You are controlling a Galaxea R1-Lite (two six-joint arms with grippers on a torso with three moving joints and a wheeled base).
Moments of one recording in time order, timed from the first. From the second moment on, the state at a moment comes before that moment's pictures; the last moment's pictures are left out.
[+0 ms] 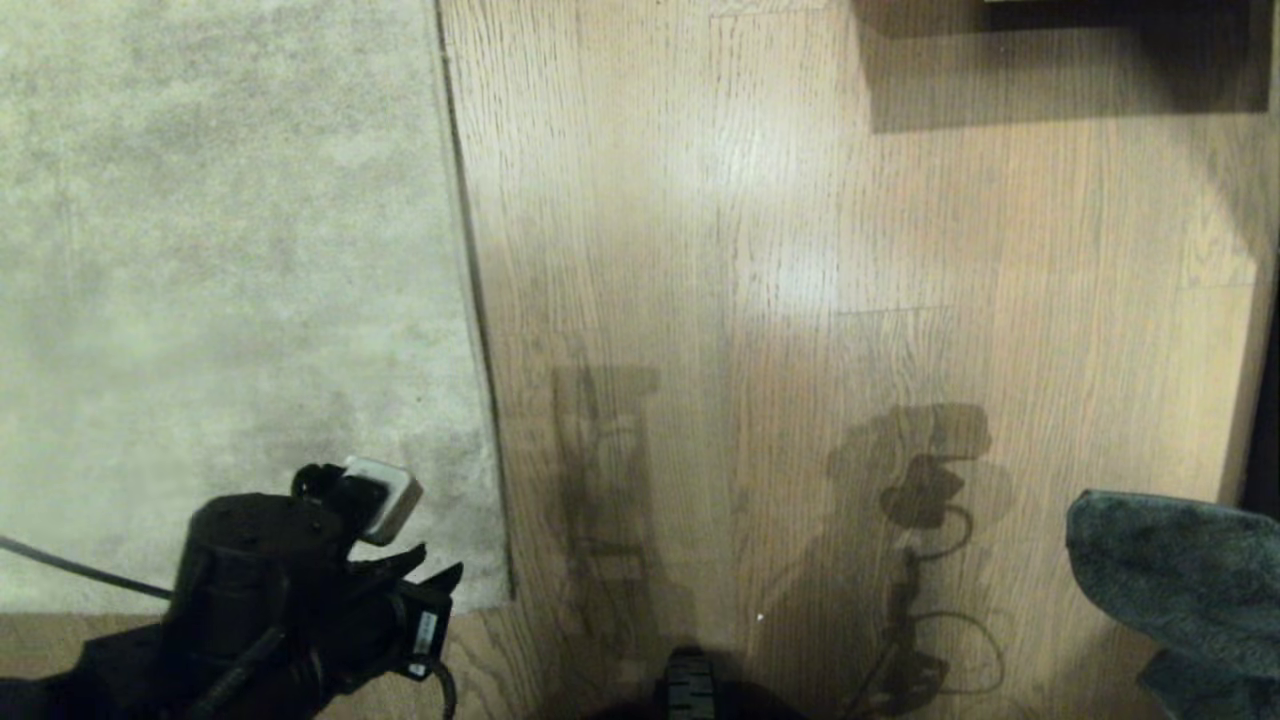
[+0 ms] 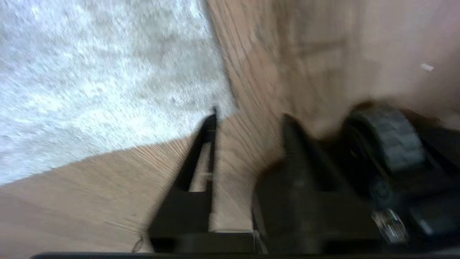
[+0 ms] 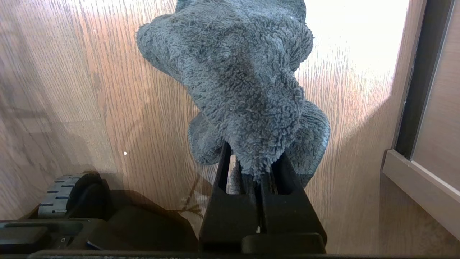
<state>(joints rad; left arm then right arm) -0.61 1.54 -0.30 -0.65 0.34 -0.09 0.00 0.00 0.00 -0.01 -0.03 0.00</state>
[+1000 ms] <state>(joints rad) -0.64 1.99 -0.54 -0.67 0.82 -0.06 0.00 0.00 0.00 -0.01 -0.03 0.00</state>
